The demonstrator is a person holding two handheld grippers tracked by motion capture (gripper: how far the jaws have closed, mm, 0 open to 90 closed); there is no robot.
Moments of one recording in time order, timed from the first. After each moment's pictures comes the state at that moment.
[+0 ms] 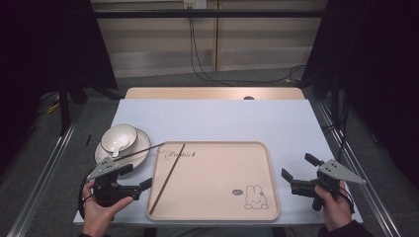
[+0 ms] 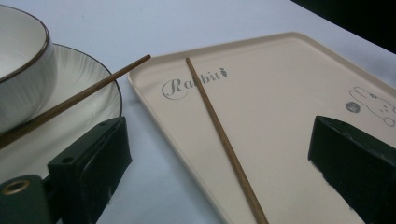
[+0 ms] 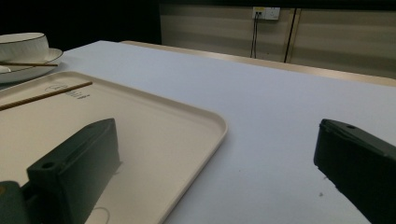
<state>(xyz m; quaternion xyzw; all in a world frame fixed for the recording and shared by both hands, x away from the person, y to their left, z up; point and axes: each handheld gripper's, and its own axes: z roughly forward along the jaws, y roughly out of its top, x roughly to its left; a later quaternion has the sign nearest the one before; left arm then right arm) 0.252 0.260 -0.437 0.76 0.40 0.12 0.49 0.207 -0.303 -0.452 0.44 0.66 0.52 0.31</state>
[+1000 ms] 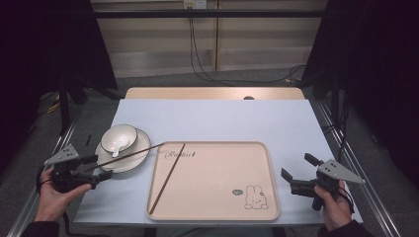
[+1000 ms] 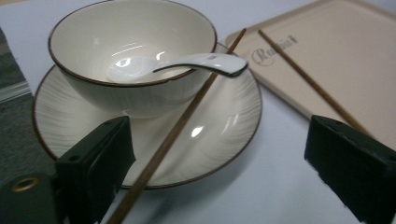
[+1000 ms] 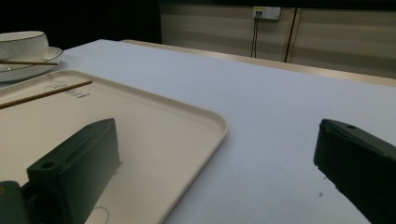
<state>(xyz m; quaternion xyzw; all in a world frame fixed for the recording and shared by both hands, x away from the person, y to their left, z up) 0.303 0.372 -0.437 0.81 0.35 0.13 0.44 0.207 -0.303 -0.452 0.44 0.66 0.52 0.31</state>
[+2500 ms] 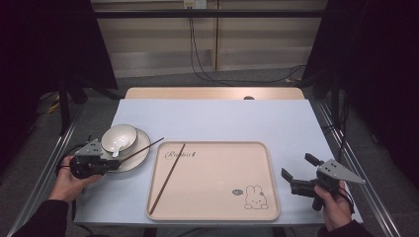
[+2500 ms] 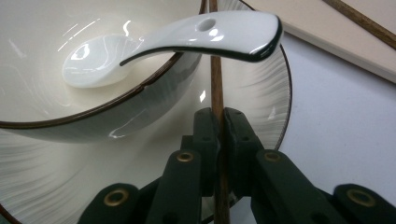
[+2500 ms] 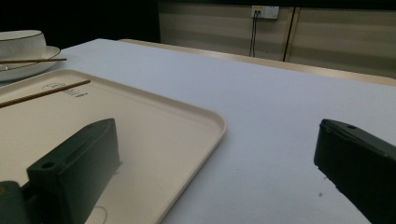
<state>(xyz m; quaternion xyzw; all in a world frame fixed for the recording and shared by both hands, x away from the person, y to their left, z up) 0.339 0.346 -0.449 0.90 0.26 0.11 0.34 0.207 -0.303 -0.452 0.45 0.66 0.51 0.31</state>
